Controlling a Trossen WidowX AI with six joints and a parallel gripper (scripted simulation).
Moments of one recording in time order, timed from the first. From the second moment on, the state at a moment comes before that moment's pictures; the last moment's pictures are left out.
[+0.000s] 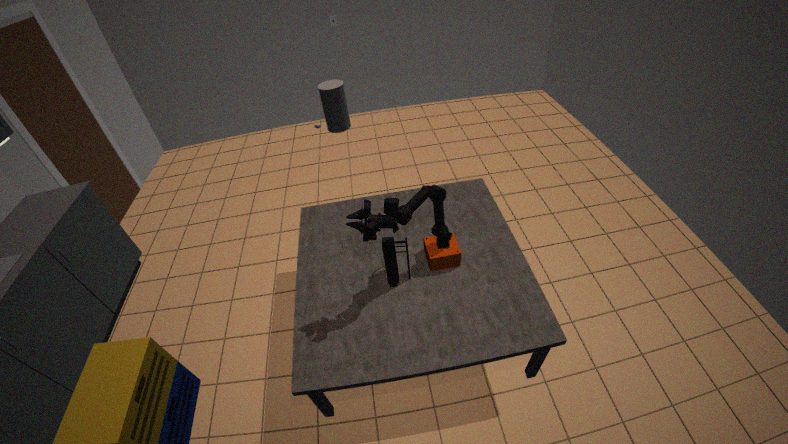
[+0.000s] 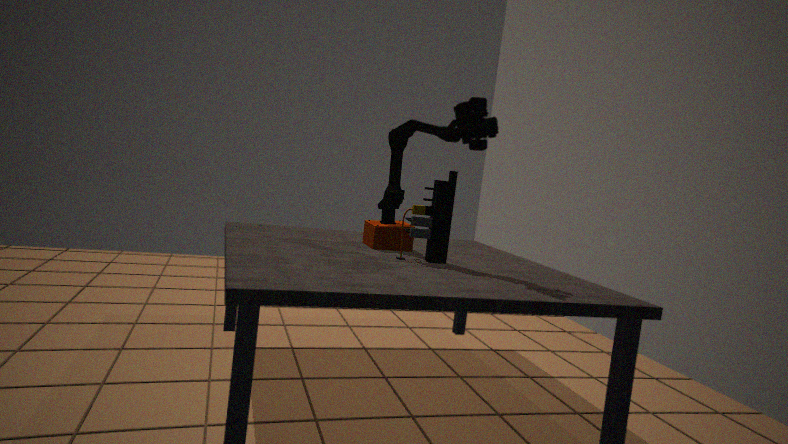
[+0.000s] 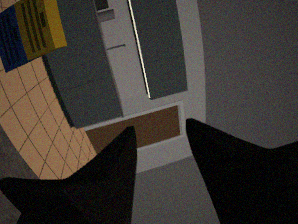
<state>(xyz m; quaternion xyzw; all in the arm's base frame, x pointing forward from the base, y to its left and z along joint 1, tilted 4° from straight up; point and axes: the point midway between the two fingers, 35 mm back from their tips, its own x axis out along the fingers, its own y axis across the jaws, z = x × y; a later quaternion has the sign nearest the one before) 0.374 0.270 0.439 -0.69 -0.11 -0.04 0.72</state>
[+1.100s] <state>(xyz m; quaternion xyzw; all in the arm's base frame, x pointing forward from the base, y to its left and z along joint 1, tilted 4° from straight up) 0.414 0.154 0.251 -0.13 0.30 0.04 0.95</state>
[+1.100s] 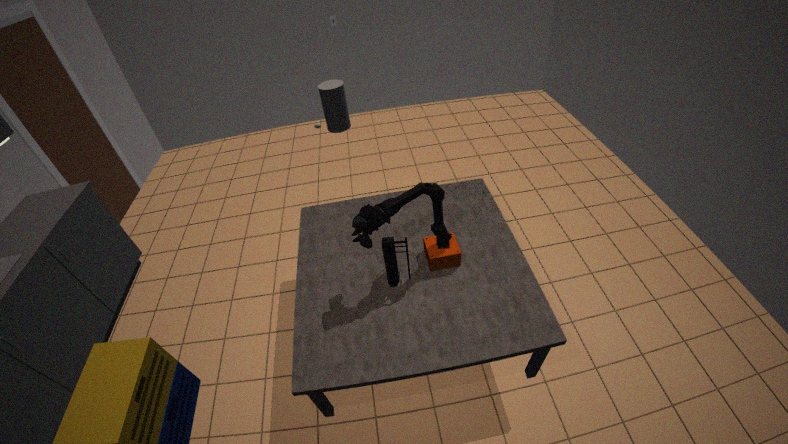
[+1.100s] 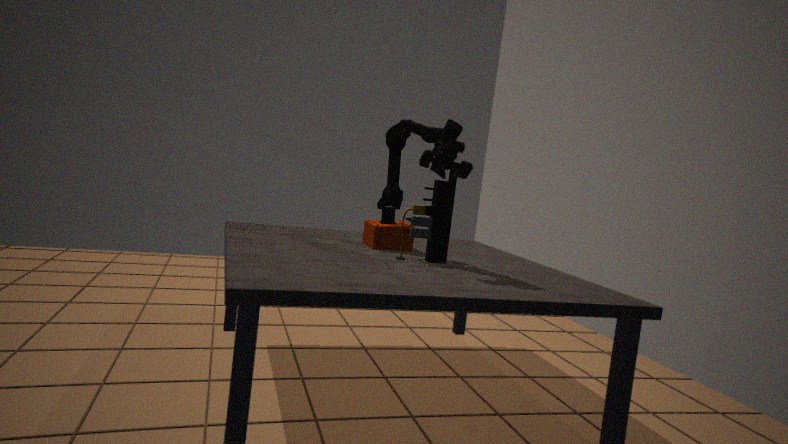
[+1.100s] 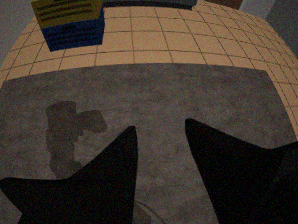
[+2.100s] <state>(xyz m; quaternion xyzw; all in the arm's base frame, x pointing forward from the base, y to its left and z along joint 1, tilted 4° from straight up) 0.292 0.039 0.155 0.46 0.49 -0.45 0.59</state>
